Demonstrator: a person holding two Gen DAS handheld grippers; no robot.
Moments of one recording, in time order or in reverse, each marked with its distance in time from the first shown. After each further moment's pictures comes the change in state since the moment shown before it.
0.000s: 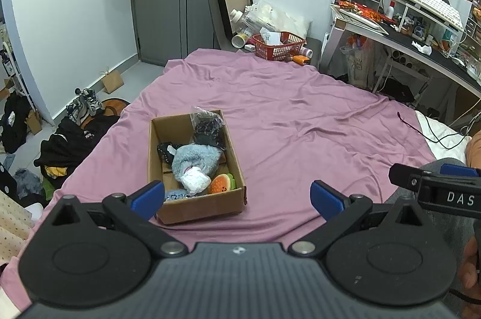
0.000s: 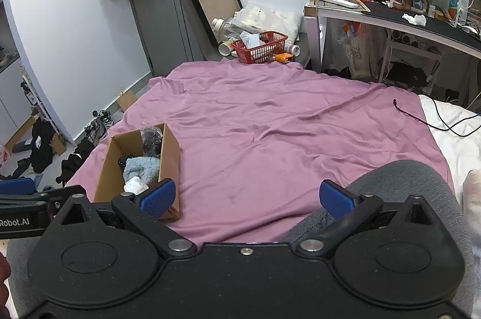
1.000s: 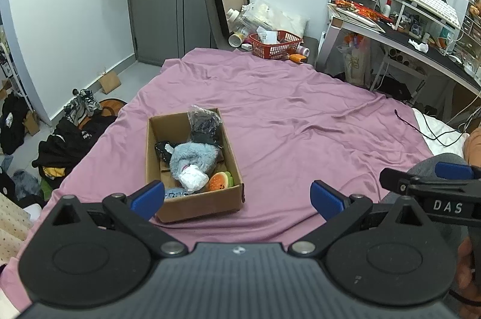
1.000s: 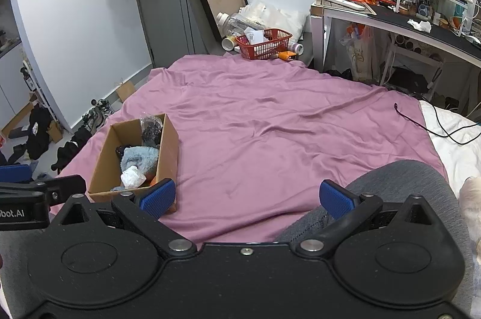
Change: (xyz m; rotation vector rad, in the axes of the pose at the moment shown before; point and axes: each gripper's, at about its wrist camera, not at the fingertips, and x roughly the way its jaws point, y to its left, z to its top) left arm -0.002 0.001 -0.003 0.008 0.002 -0.013; right arm 0.005 0.008 -0.005 -0.050 0.015 -0.017
